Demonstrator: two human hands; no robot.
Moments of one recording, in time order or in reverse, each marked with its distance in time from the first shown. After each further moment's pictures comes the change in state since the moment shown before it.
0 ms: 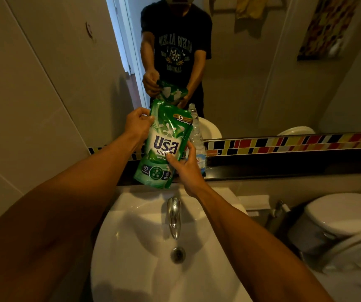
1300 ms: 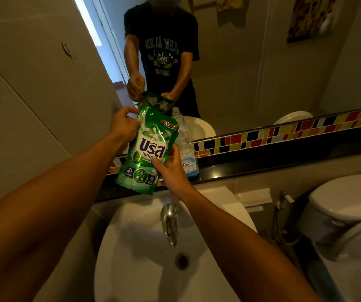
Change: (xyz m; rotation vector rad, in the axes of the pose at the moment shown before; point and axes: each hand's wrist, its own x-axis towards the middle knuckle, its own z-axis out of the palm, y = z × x) left_hand 0.008 0.037 0.023 0.221 -0.083 0.048; right_hand 0.013 -0.003 -0.003 0.075 -0.016 0.045
